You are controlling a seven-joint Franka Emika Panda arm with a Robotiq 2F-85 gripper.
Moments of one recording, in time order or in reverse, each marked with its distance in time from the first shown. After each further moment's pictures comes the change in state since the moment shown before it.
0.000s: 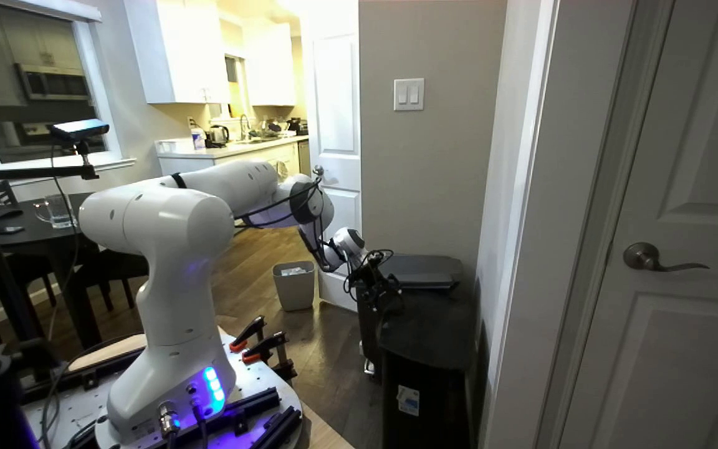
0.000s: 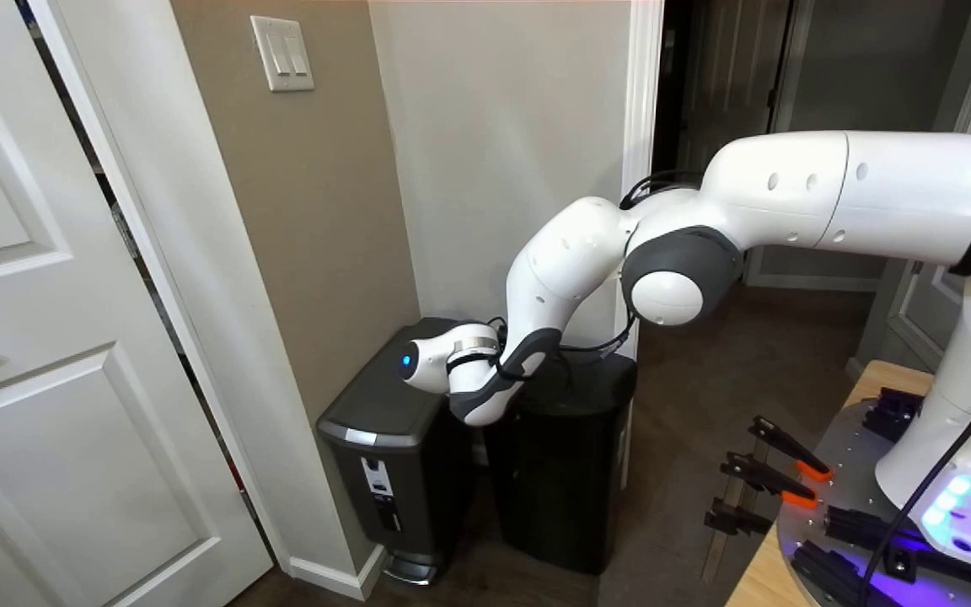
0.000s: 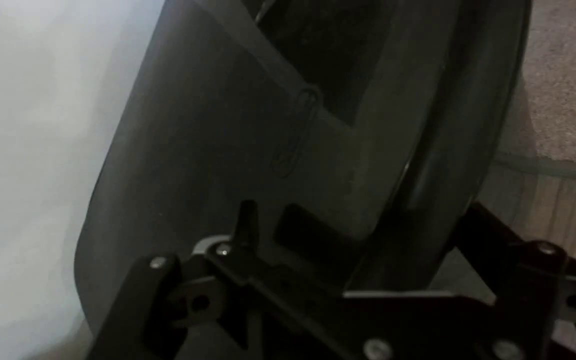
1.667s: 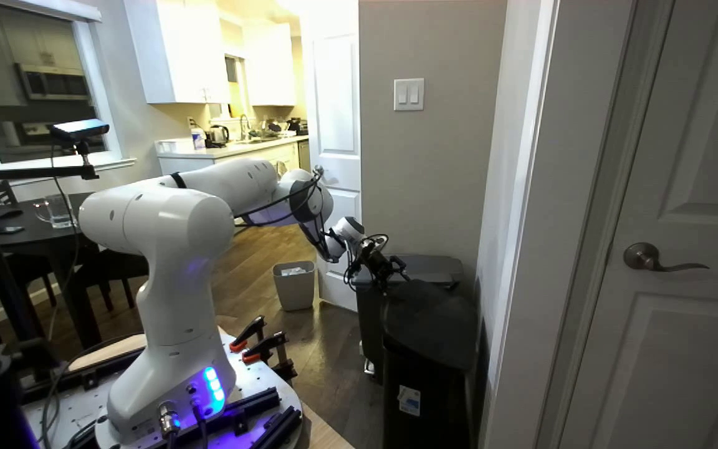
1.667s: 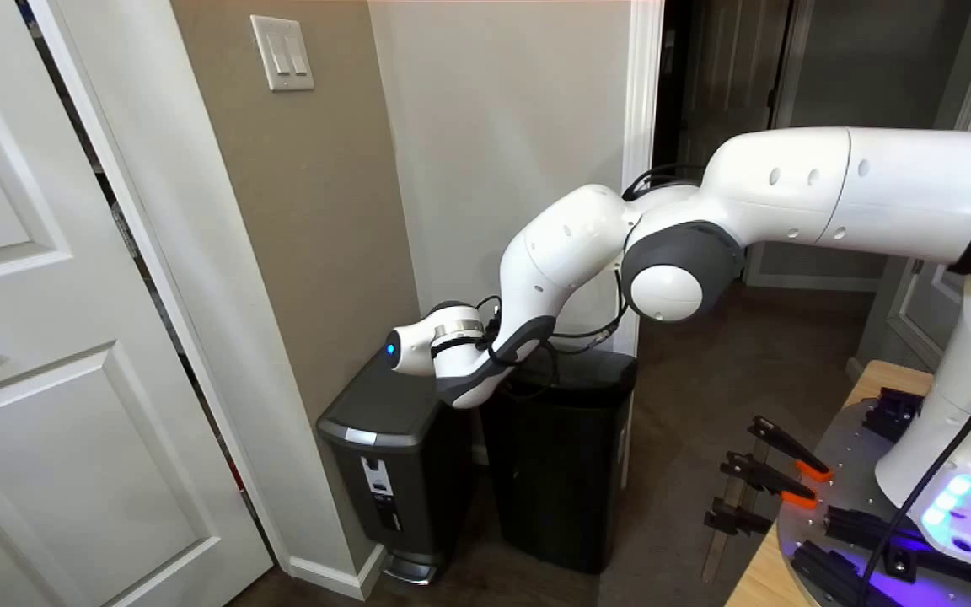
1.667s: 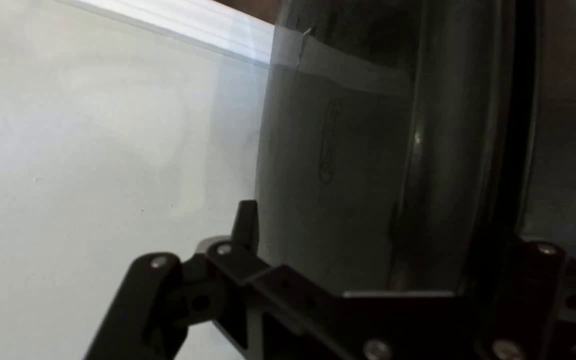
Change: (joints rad) arm -0.004 -0.015 0.018 0.094 -0.131 -0.209 0.328
